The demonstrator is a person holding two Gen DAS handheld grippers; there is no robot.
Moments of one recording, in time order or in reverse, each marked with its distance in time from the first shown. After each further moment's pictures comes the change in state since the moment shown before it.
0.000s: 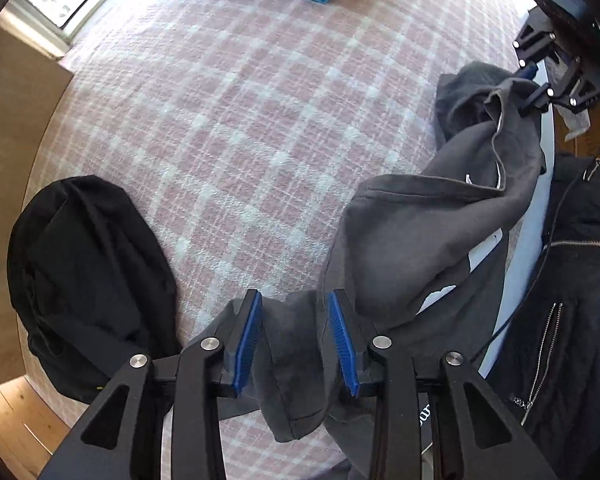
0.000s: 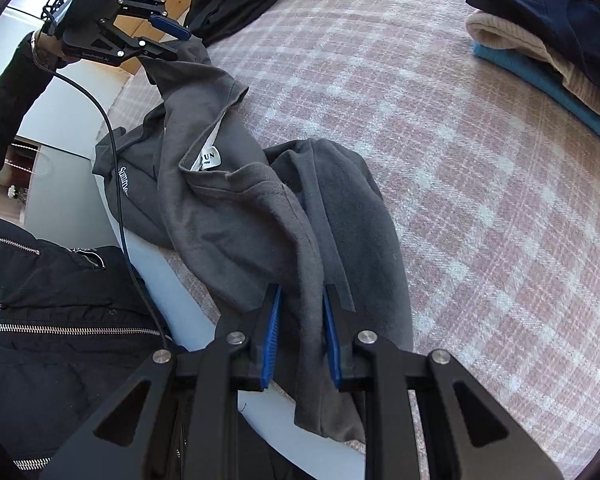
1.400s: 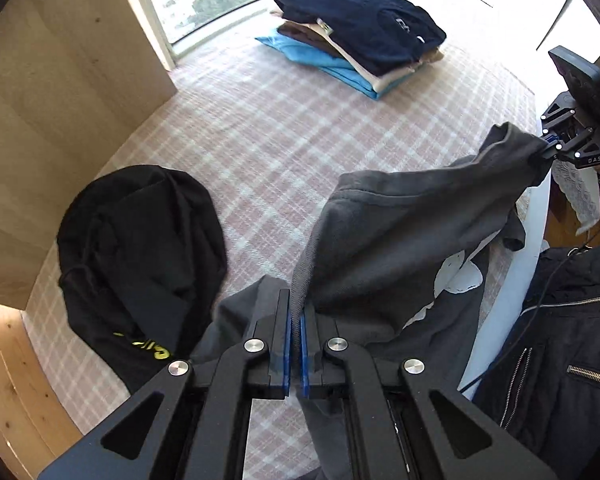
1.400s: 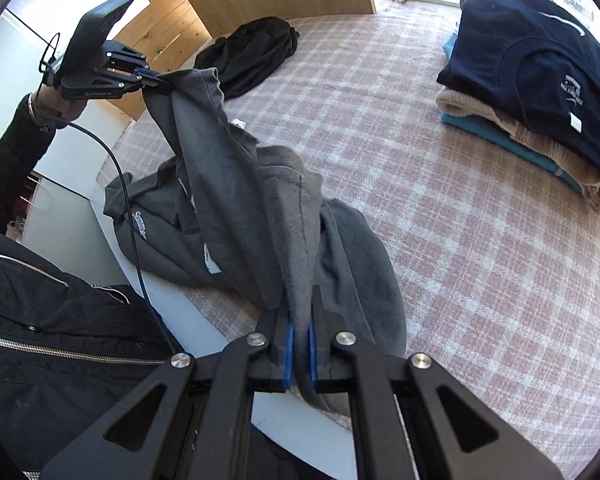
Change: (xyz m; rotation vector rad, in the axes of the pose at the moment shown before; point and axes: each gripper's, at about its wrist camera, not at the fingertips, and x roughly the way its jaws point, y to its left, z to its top) left arm -0.097 0.043 -0.083 -0.283 -0.329 0.088; right arm -0.069 0.039 -0.005 0.019 -0.248 -0.088
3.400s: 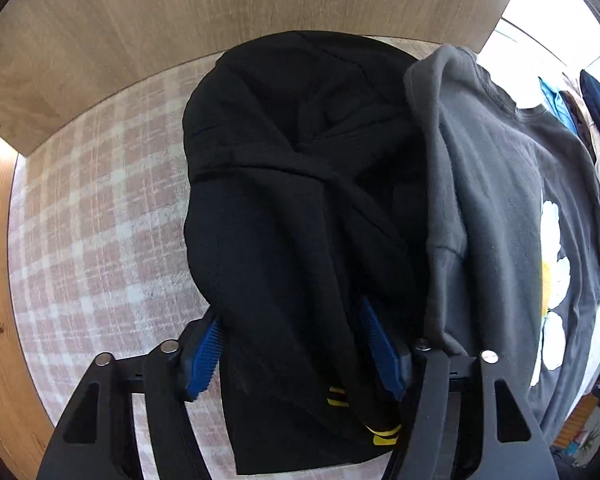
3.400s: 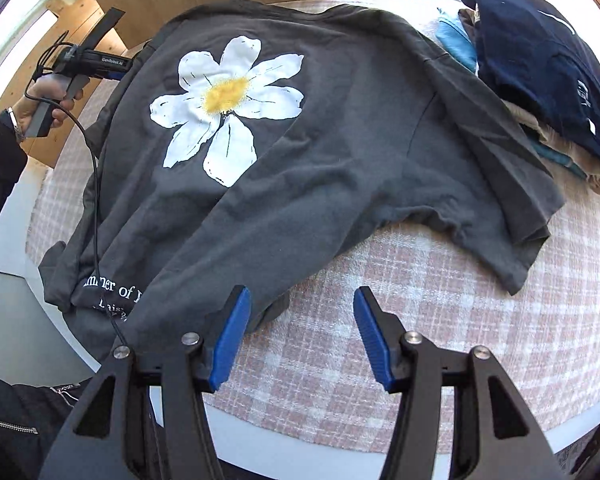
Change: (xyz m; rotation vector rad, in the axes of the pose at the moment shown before) left arm 0.175 0.259 -0.064 -0.546 0.098 0.065; right arm 0.115 0.082 0.045 0.247 0.062 -0.301
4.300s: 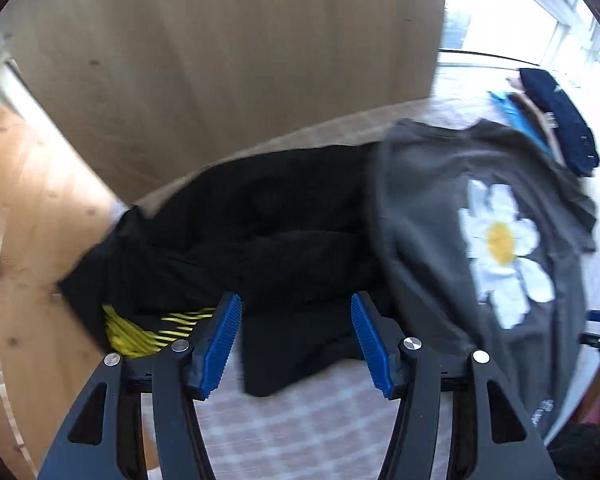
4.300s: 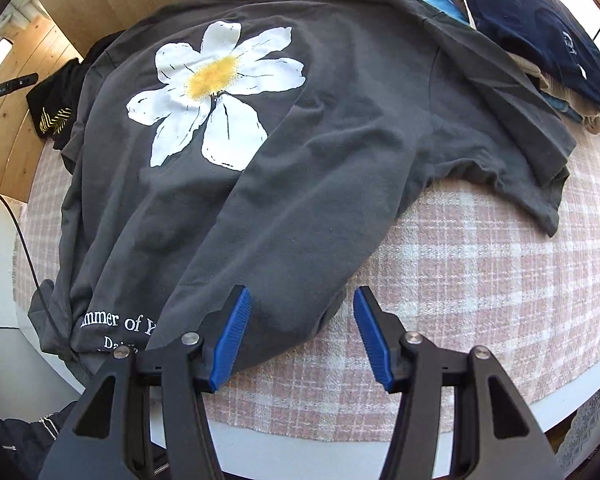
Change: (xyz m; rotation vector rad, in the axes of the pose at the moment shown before) left arm -0.104 -0.007 -0.077 0.129 -0.190 0.009; right arm 0.041 0.034 -0.027 0.178 0.027 -0.038
